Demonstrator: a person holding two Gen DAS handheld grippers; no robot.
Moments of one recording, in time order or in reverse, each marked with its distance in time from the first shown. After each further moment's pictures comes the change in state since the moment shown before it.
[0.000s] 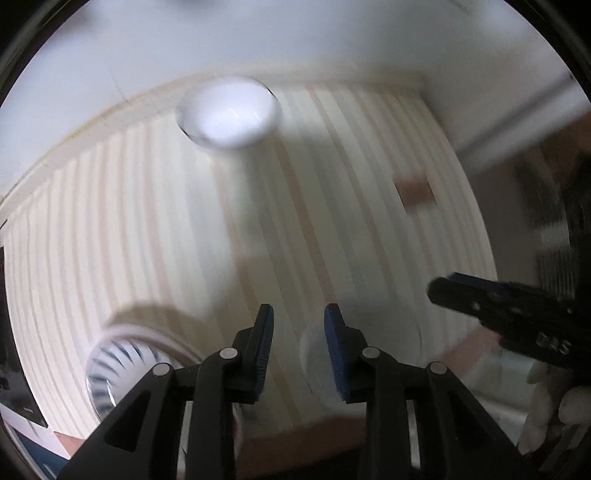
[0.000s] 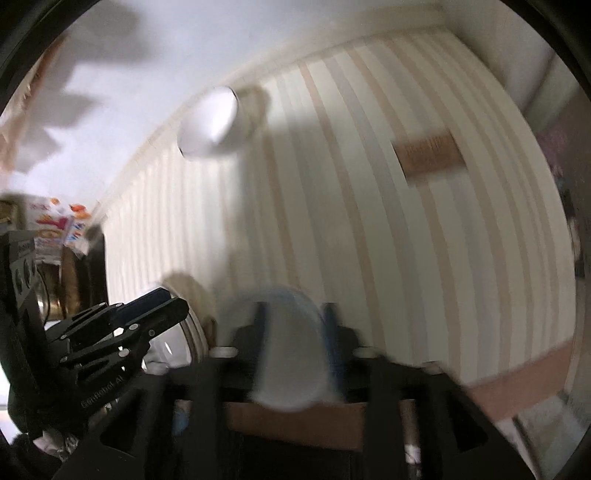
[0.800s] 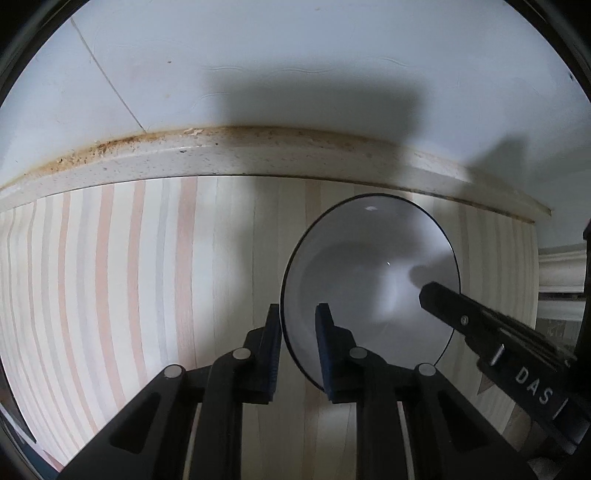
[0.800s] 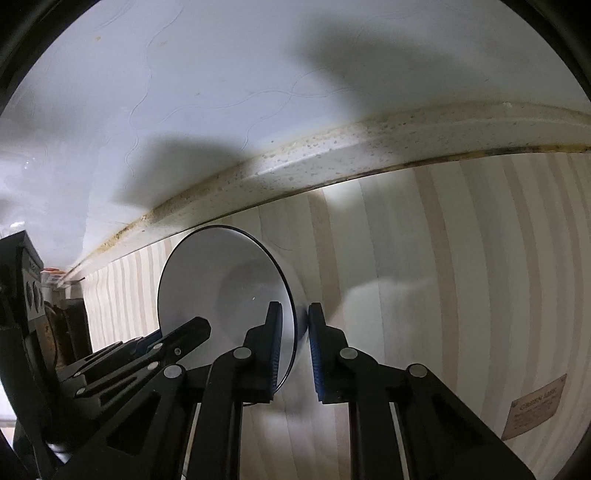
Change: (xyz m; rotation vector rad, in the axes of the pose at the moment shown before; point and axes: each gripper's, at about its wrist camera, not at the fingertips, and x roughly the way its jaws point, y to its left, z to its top) left arm 0.102 0.103 0.147 -0.262 0.040 0.046; right arm 0.146 0.069 0.212 -0.065 -0.002 -0.036
